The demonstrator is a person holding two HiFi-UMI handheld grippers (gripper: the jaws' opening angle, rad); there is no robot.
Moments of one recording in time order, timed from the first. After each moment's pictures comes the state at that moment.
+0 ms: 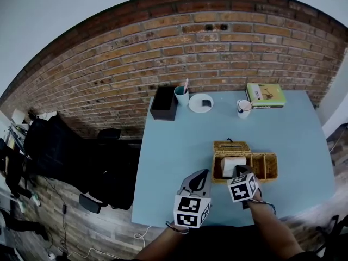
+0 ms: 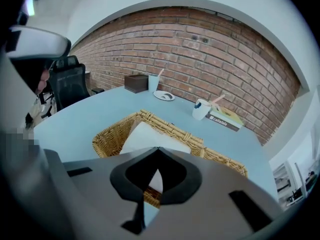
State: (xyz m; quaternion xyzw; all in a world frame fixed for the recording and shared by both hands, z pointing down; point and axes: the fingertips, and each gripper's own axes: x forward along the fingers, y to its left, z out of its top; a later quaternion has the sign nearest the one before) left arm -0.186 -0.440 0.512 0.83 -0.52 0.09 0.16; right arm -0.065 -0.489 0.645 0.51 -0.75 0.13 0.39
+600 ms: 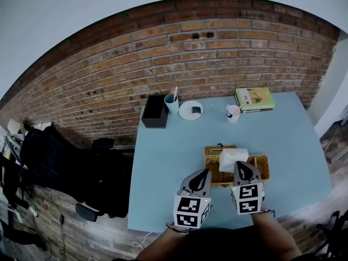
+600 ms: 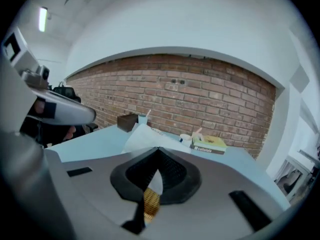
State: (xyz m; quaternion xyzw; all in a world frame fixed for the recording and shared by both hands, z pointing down) left arm -0.153 -0.446 0.490 0.85 -0.50 0.08 0.14; right arm -0.044 -0.477 0.523 0.57 -0.79 0.05 0.21
